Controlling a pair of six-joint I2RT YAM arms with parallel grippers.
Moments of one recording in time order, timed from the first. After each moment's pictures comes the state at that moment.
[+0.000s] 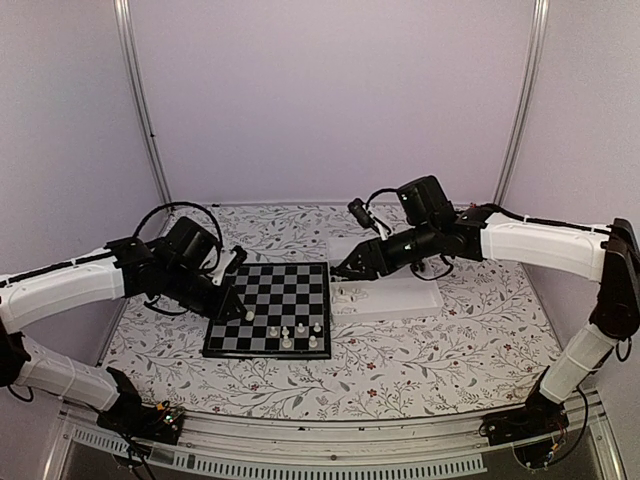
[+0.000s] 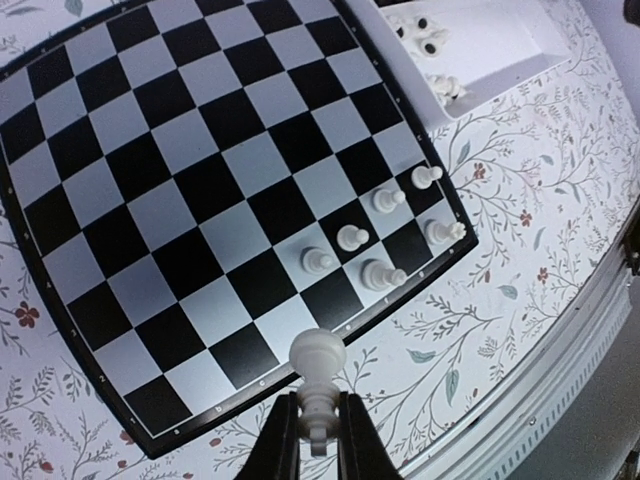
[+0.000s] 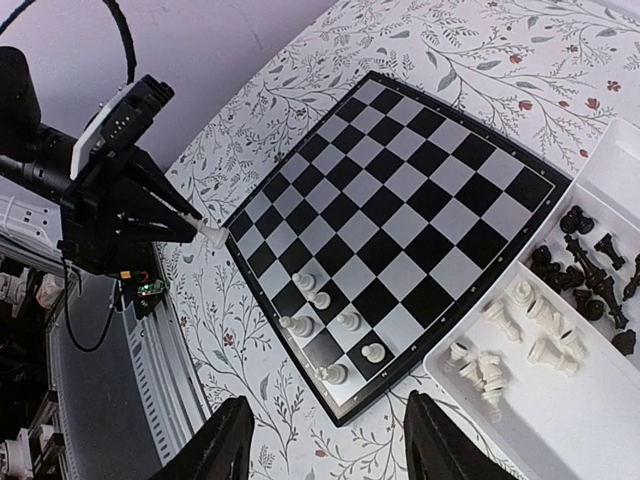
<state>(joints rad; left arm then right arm) -0.70 1.21 0.88 -0.65 0.17 -0.34 0.75 1.61 1.23 -0.29 -0.50 0.26</state>
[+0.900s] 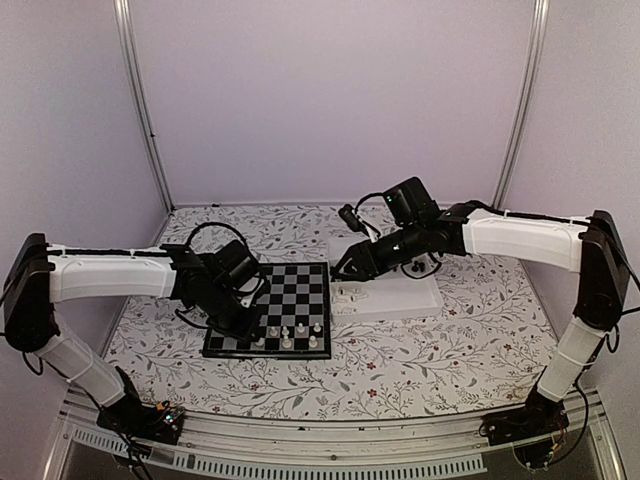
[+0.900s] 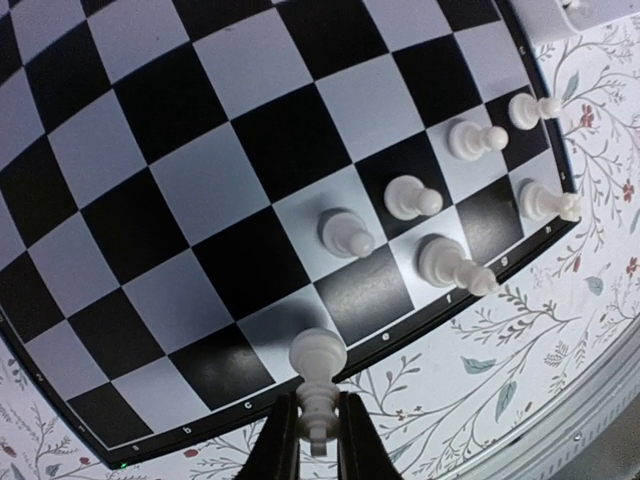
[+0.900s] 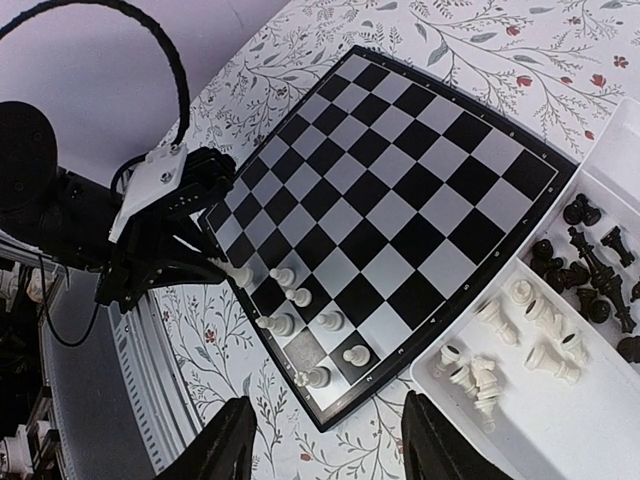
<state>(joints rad) -0.83 1.49 0.92 -0.68 0.07 -0.45 0.75 1.73 1.32 -0.35 -0.51 0.24</state>
